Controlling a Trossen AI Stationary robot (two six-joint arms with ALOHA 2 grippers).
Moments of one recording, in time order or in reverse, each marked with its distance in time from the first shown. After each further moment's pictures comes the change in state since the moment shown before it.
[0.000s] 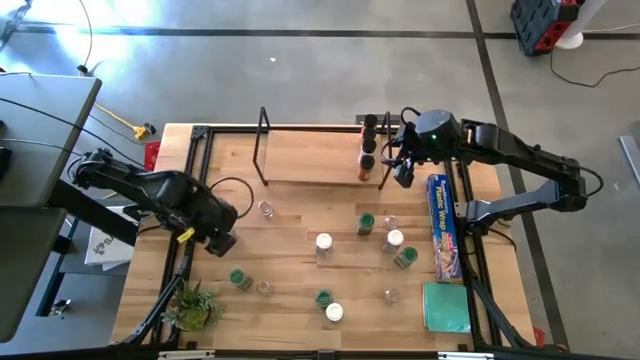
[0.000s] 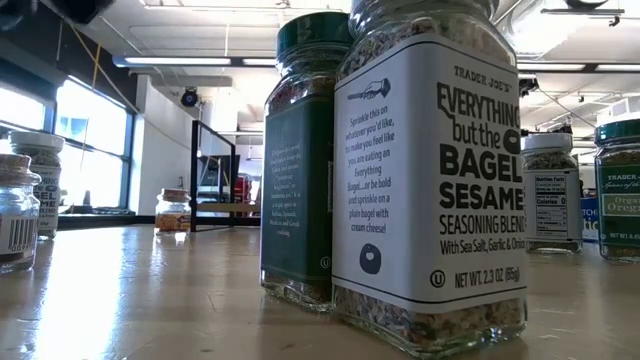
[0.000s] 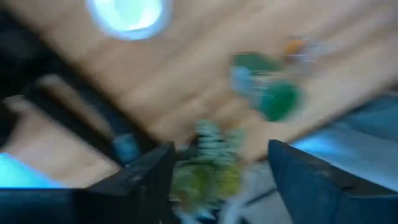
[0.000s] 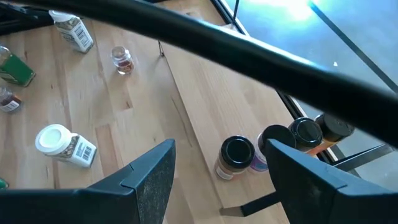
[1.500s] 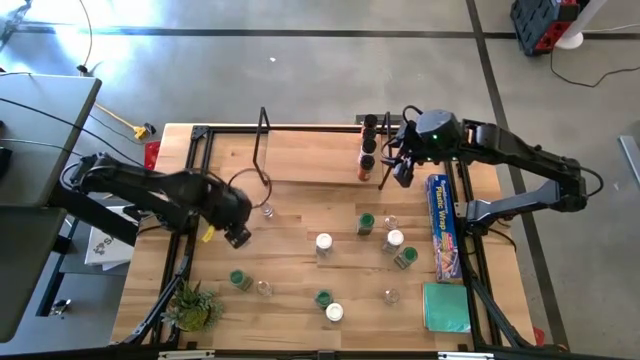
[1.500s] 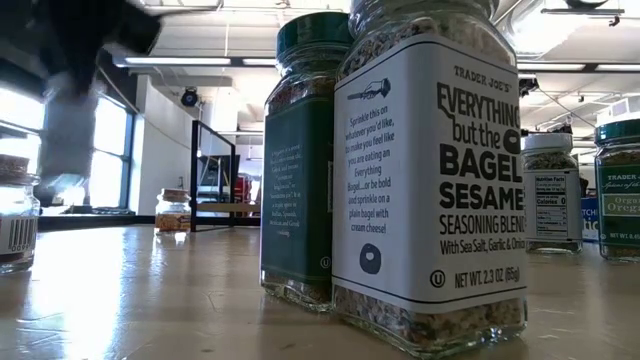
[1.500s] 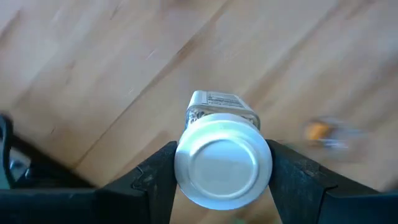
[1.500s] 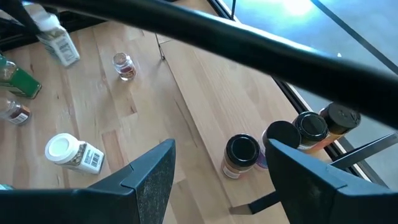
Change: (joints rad) left arm 0.155 0.012 -0.111 0.237 -0.230 0.366; right arm 0.001 -0.006 0.000 -0.001 -0.005 0.068
